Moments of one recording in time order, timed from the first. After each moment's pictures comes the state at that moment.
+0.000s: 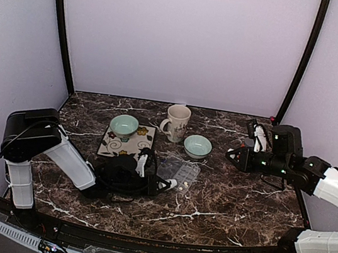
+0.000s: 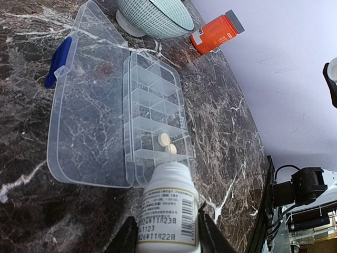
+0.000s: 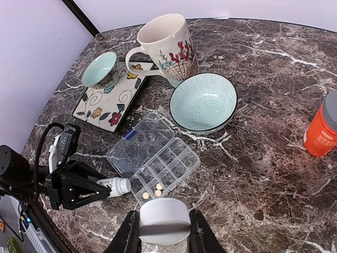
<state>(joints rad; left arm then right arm) -1.02 1.90 0.64 0.84 0.06 -0.90 0.65 0.97 0.74 -0.33 -0.10 0.42</state>
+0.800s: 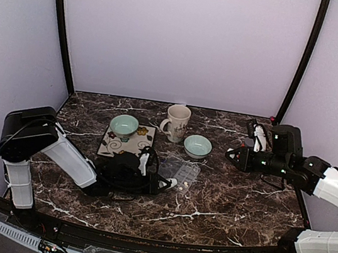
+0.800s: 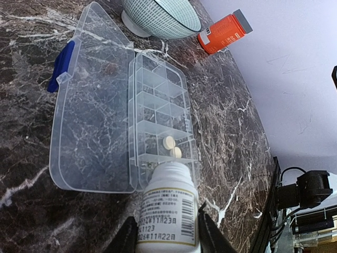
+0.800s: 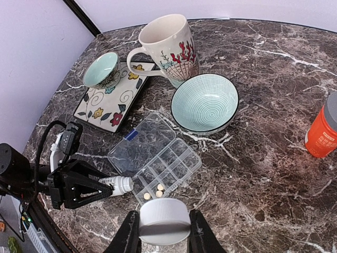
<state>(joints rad) -1.02 1.88 0.68 0.74 0.04 -0.90 0.65 0.97 0.74 -0.33 -0.11 0.42</state>
